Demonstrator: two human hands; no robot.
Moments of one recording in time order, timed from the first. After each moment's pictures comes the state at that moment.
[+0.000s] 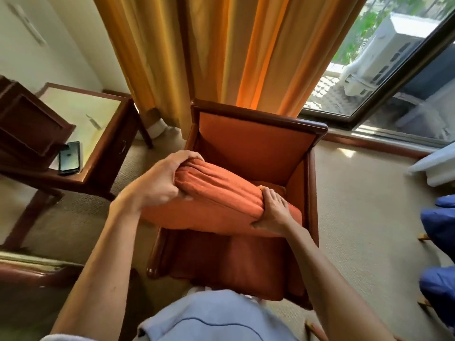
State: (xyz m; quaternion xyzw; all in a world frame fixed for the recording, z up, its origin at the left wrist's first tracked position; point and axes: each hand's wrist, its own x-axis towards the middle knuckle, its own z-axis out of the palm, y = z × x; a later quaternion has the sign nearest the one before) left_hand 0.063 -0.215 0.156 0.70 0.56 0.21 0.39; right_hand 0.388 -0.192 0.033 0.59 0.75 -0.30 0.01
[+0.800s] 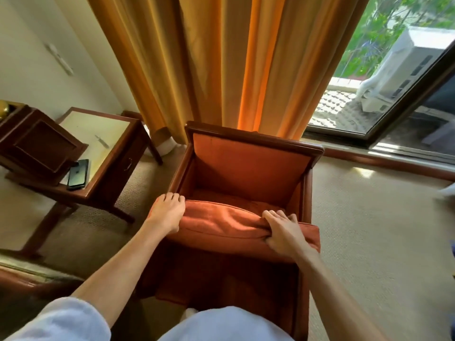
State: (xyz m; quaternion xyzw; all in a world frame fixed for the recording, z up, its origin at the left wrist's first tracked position) left_hand 0.154 -0.180 0.059 0.67 0.70 -0.25 0.09; right_hand 0.484 -0.143 0.027 0.49 0.85 -0.21 0.05
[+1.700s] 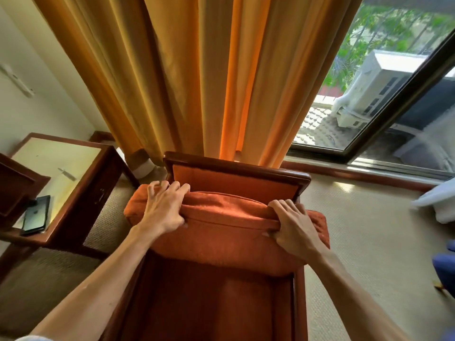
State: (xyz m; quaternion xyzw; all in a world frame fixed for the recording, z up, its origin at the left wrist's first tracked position) left_hand 0.150 -0.040 0.096 0.73 0.68 -0.01 0.06; right_hand 0.493 -0.027 0.084 0.50 0.86 -0.09 -0.11
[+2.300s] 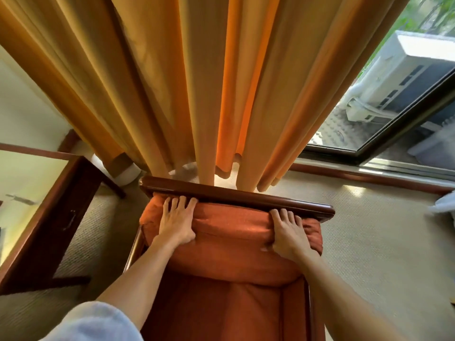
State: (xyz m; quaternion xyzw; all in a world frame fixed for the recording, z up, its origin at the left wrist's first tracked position) left_hand 0.158 0.129 -0.053 0.68 0.71 -0.08 0.16; right_hand 0.470 0.142 -0.055 0.60 0.78 -0.16 0.10
